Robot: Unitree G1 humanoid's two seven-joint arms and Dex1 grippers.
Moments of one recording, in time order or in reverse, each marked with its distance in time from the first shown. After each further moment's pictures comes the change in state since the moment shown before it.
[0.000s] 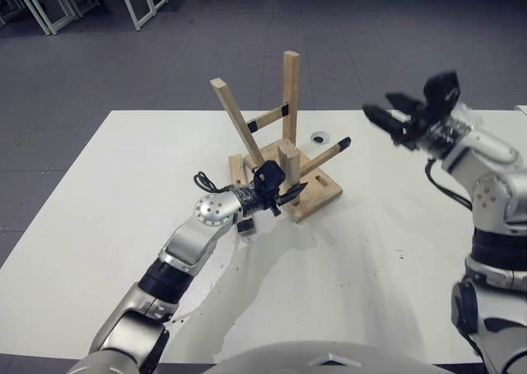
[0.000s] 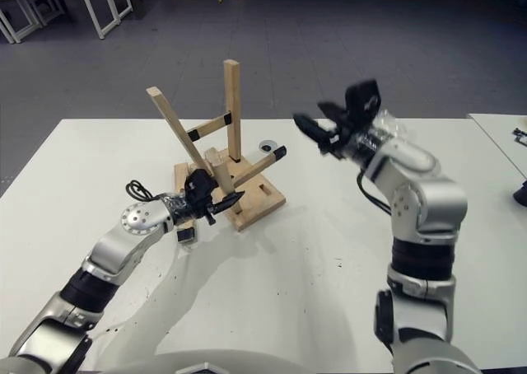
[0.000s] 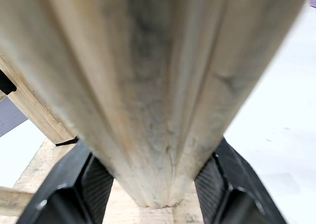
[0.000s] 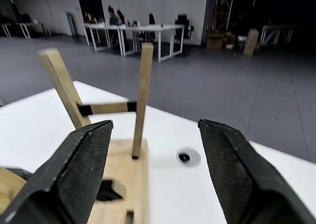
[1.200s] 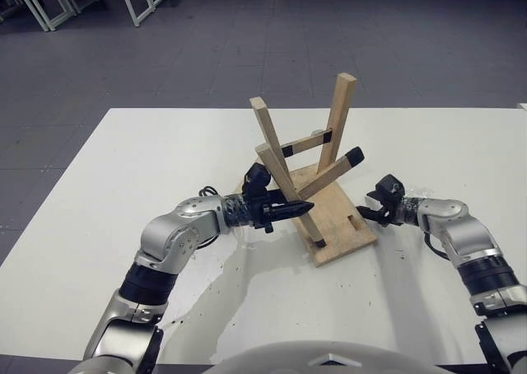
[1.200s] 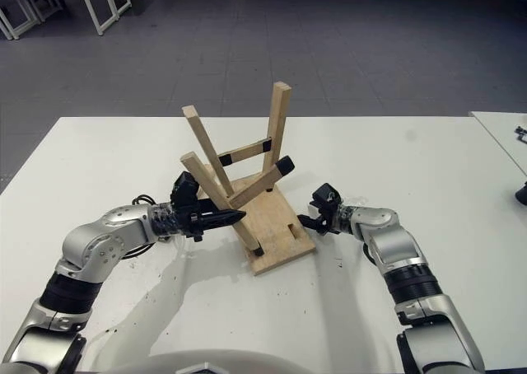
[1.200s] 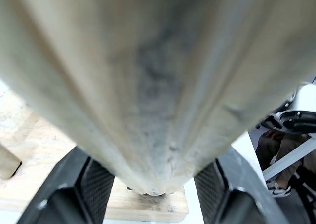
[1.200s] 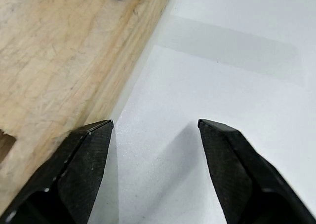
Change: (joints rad) left arm 0.067 0.042 0.181 -0.176 -0.433 0.448 -0.308; right arm 0.292 -0.189 0.441 0.427 -0.310 -0.344 0.204
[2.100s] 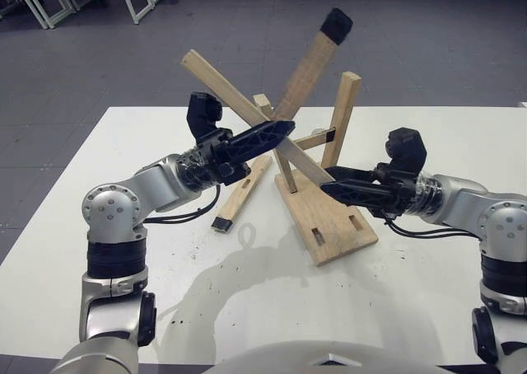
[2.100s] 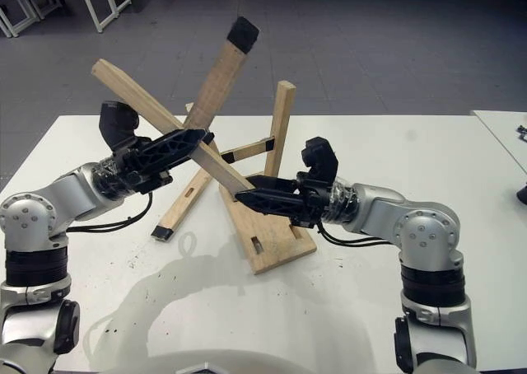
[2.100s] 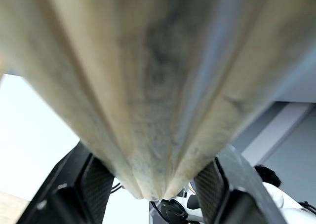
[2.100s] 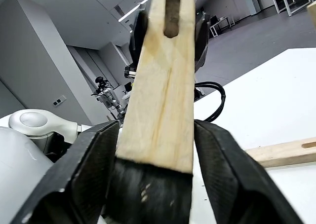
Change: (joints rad) left arm -0.143 0.027 0.393 0.025 -0.953 0.344 0.374; right arm -0.048 0.047 -0.329 -0.547 1.110 0.603 0.028
